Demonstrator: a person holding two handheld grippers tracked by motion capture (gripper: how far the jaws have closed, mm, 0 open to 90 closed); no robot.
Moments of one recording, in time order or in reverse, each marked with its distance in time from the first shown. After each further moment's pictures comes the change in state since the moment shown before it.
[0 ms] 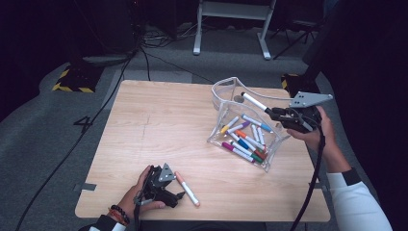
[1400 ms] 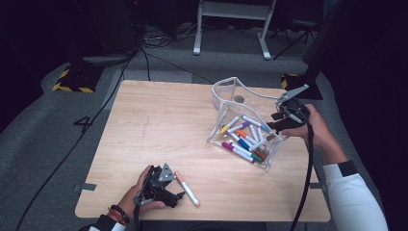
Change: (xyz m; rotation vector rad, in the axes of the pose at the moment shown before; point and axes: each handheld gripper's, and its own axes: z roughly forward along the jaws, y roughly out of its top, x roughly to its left) left arm 0.000 0.000 0.000 -0.002 0.000 0.001; right arm -0.018 -0.001 0.037 0.322 0.097 0.094
